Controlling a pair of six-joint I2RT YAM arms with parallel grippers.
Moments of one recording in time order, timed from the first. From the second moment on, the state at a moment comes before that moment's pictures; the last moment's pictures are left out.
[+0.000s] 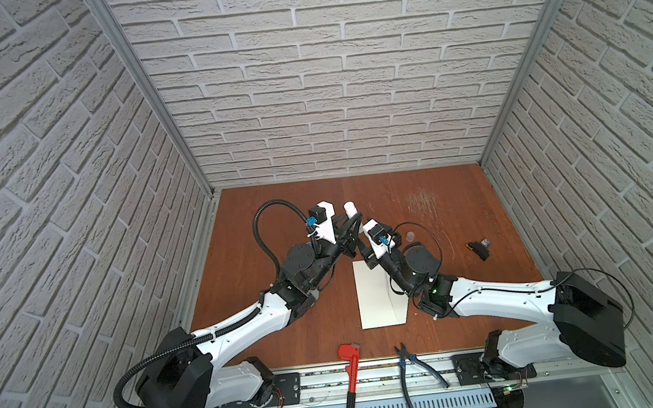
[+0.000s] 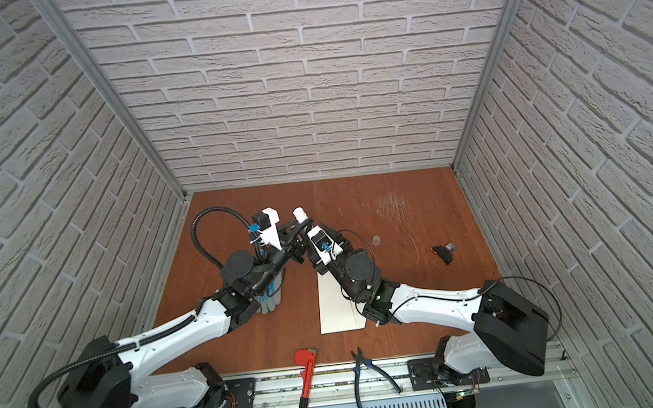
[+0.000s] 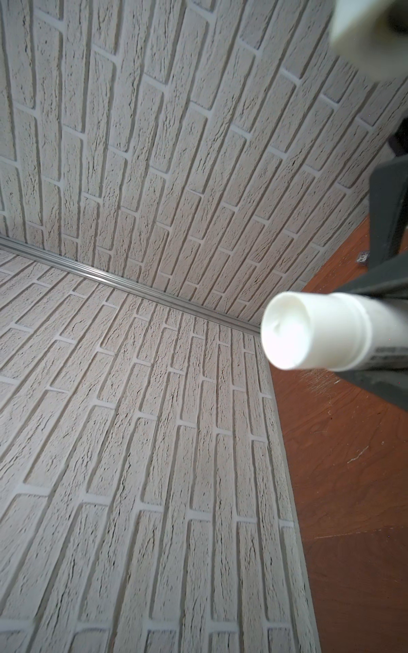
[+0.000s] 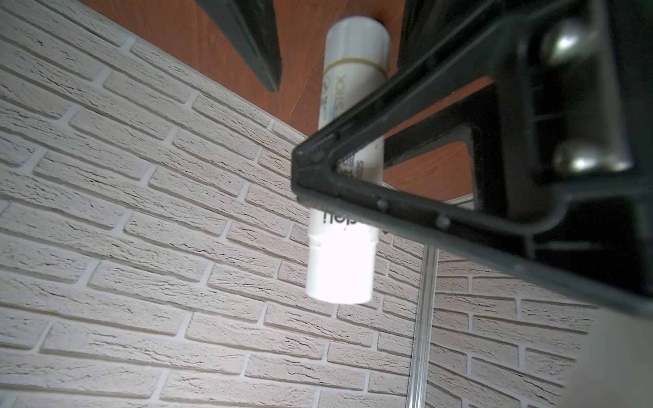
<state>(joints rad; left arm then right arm) -0.81 1.24 0.67 0.77 -0.06 -0.33 0.92 1.36 0.66 0.78 0.46 -0.25</state>
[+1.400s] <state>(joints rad) -0.69 1.27 0.67 0.91 0.43 -0.53 0.91 1.09 0.68 0.36 0.27 -0.19</state>
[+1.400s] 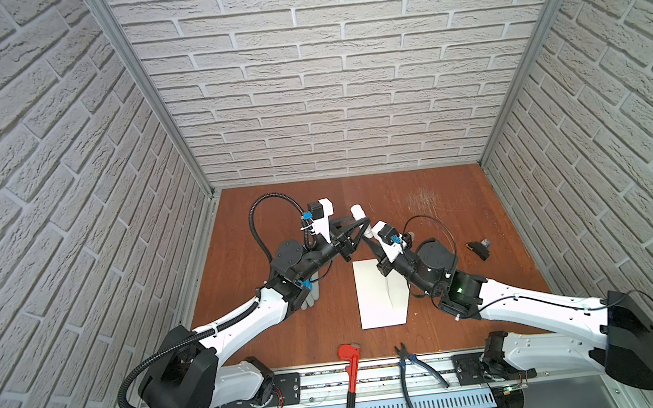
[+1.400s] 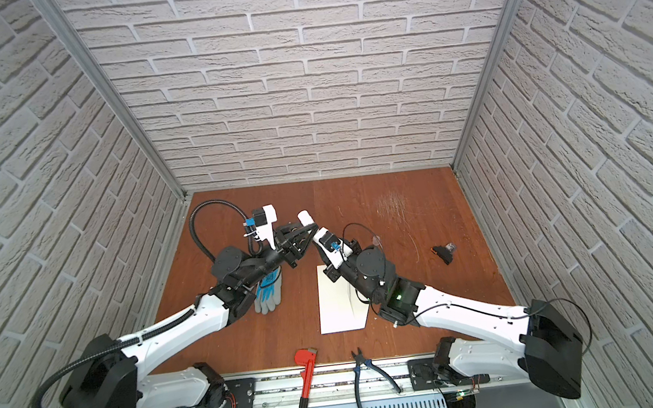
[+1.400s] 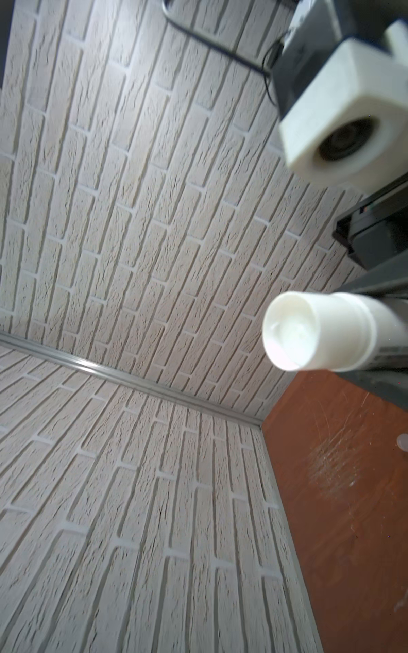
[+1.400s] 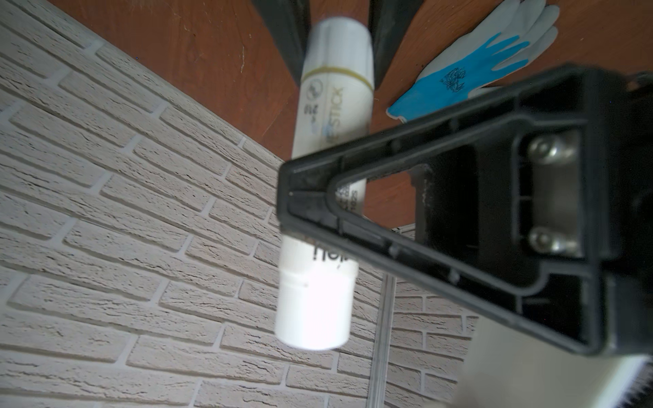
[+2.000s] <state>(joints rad) -0.64 1.35 0.67 1.22 0.75 -0.77 0.83 0.91 0.77 -0.01 -0.10 -0.06</state>
